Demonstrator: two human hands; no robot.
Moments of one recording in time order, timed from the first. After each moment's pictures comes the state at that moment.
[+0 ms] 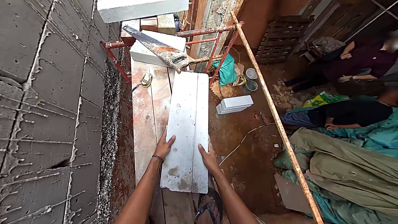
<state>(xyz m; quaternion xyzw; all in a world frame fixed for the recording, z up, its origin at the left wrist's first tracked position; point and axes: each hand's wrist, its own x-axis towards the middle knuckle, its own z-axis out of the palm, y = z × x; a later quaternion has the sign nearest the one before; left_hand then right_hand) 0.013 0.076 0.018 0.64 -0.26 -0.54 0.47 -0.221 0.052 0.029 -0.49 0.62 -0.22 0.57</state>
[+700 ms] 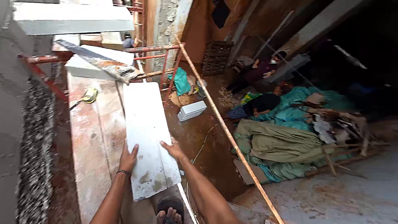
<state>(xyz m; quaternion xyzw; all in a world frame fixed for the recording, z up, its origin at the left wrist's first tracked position) -0.040 0.069 0.023 0.71 -0.29 -0.47 0.43 -0.255 0.004 0.027 -0.51 0.61 -0.23 0.56</state>
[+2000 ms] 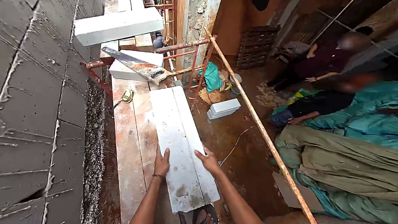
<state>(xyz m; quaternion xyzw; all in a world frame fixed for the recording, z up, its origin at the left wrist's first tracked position) -0.064 0.066 0.025 0.71 -0.25 -0.47 0.47 -0.285 0.002 0.038 -0.48 0.62 -0.20 0.59</state>
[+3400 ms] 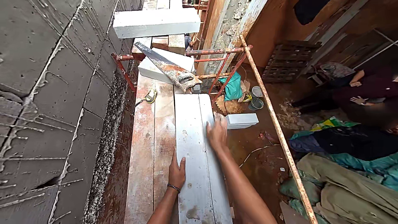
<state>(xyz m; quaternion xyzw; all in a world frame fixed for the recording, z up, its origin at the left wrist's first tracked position) -0.062 0.044 0.013 0.76 -0.31 -0.35 0.44 -0.153 -0.164 0.085 -0.76 0.60 -0.19 0.18</state>
